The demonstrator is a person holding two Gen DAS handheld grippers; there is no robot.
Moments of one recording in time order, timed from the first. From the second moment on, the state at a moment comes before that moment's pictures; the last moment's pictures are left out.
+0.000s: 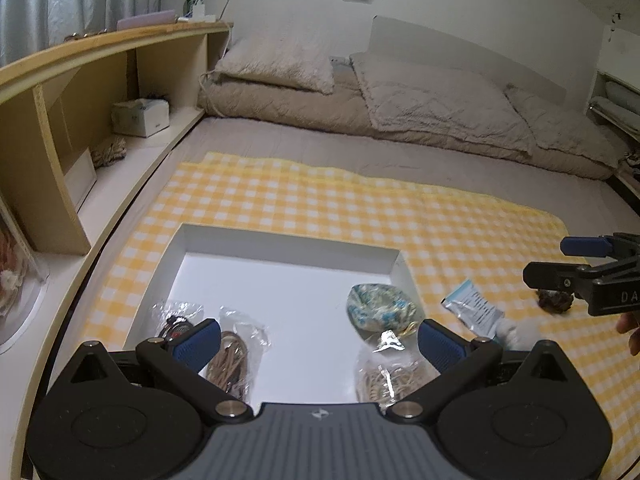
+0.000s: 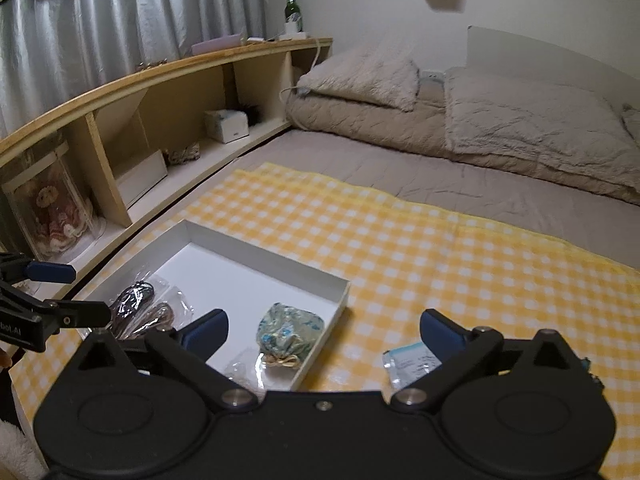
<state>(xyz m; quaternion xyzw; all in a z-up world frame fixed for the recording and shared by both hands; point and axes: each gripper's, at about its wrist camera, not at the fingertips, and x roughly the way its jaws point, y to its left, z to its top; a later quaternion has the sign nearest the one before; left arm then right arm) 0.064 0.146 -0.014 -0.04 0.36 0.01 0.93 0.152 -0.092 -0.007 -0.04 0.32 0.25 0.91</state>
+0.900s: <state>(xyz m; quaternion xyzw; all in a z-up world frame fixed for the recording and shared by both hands) 0.121 0.015 -0.021 -0.01 0.34 -0.08 0.94 0.160 -0.253 -0.015 0.01 0.31 0.07 0.95</state>
